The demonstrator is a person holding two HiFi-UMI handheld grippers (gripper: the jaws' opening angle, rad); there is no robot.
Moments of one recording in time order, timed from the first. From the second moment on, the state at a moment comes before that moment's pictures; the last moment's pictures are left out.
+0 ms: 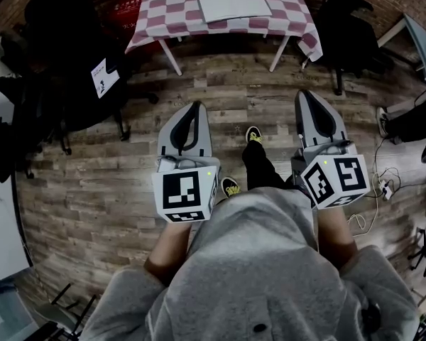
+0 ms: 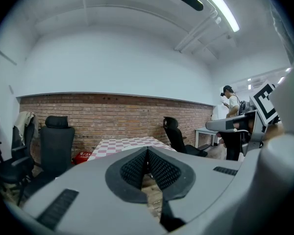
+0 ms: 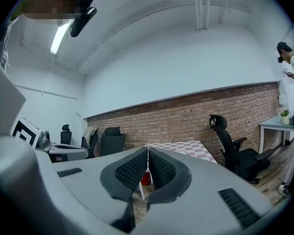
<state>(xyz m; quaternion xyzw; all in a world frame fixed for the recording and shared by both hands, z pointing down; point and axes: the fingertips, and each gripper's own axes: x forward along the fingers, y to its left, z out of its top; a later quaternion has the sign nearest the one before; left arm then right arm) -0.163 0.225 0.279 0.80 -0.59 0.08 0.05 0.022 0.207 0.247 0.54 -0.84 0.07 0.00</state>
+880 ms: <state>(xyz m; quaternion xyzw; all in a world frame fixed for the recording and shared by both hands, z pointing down) -0.141 0.174 0.285 0.81 -0.57 0.09 0.05 0.055 0.157 0.256 0.56 -0.83 0.07 0.01</state>
